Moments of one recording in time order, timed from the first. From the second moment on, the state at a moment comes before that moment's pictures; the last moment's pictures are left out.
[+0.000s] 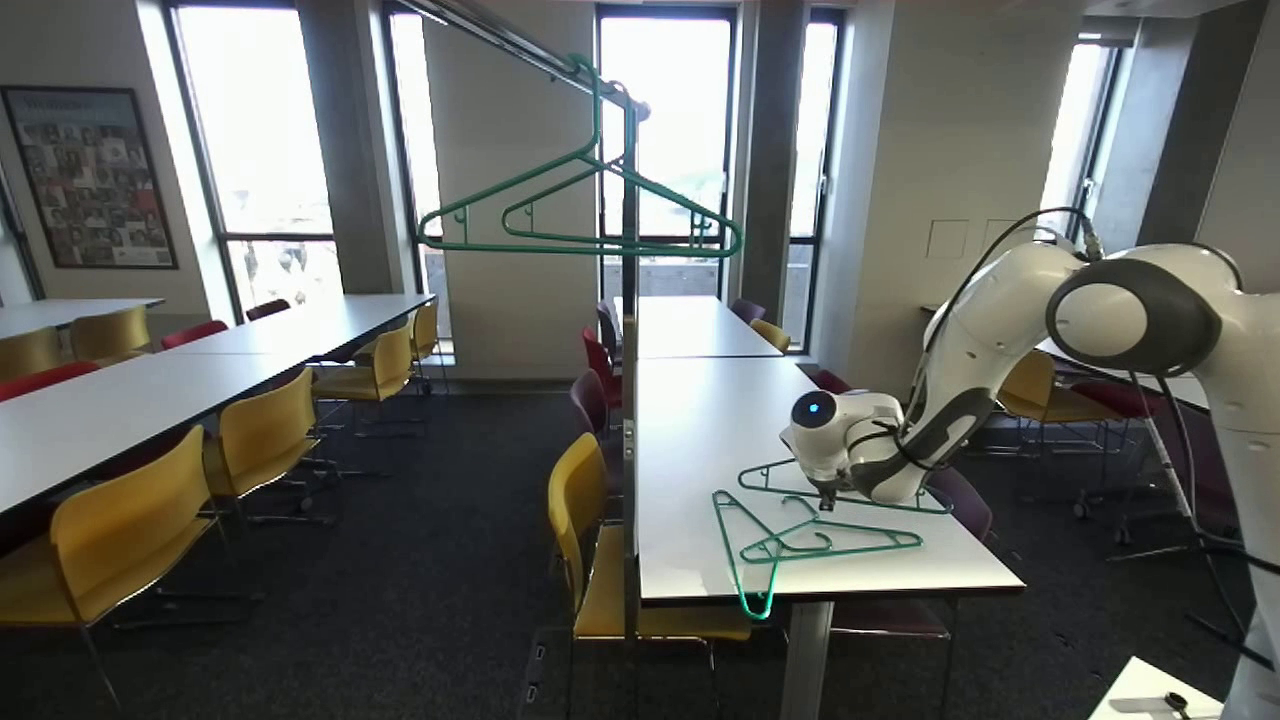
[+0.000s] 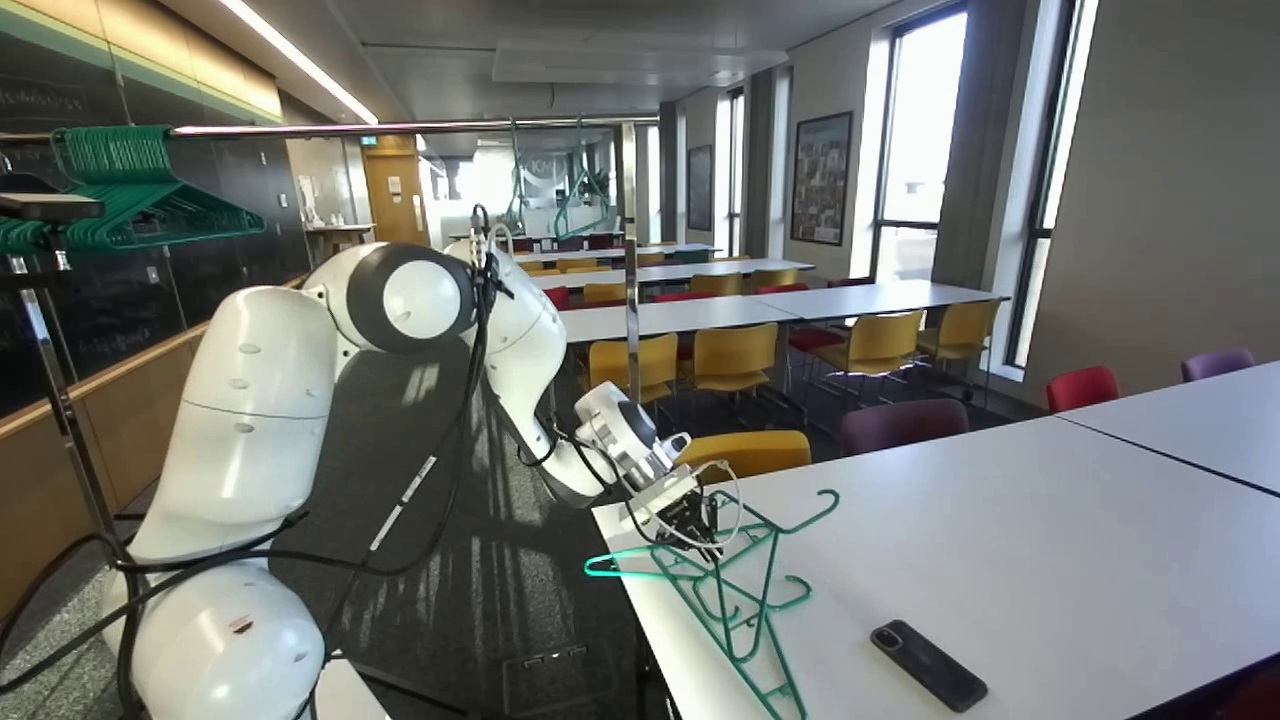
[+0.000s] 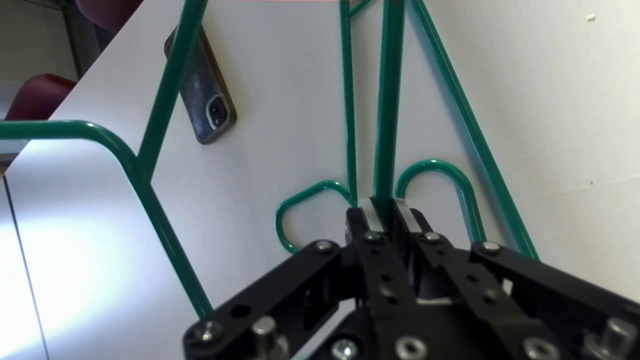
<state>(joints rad) 0.14 0.40 -0.21 -2.10 -1.07 2.57 0.20</state>
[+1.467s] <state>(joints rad) 0.16 -0.37 0.16 -2.42 -1.11 2.18 0.21</state>
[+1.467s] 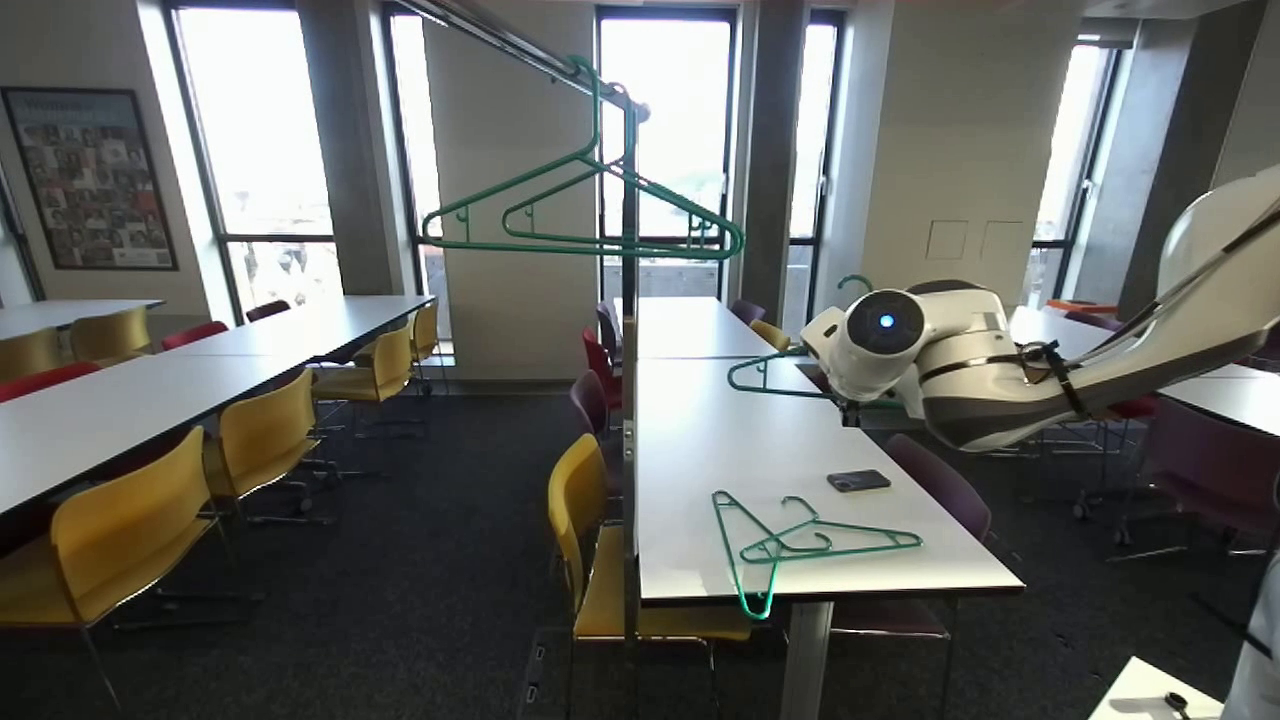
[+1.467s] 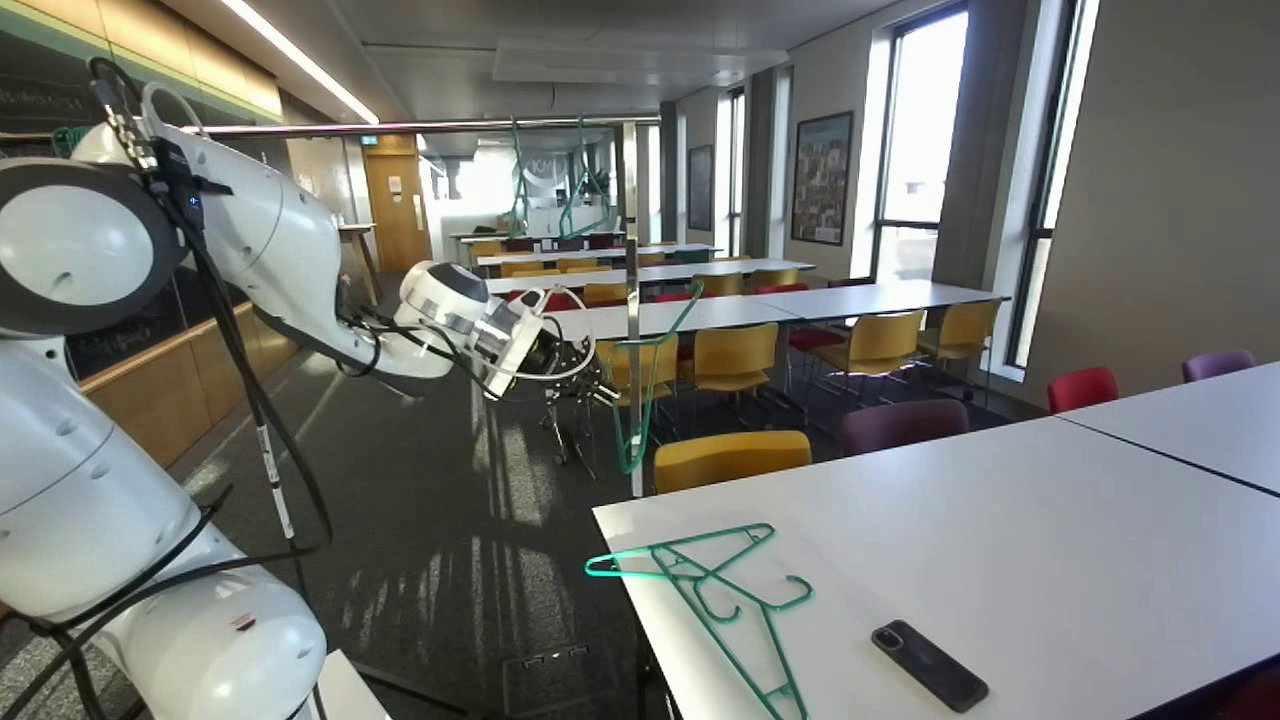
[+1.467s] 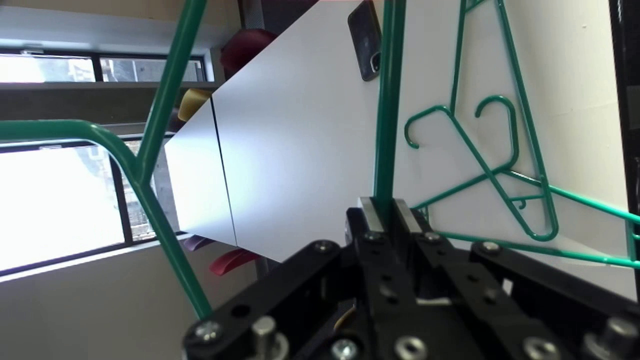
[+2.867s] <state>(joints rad) 0.22 -0.37 0.35 -2.22 -1.34 1.85 0.17</state>
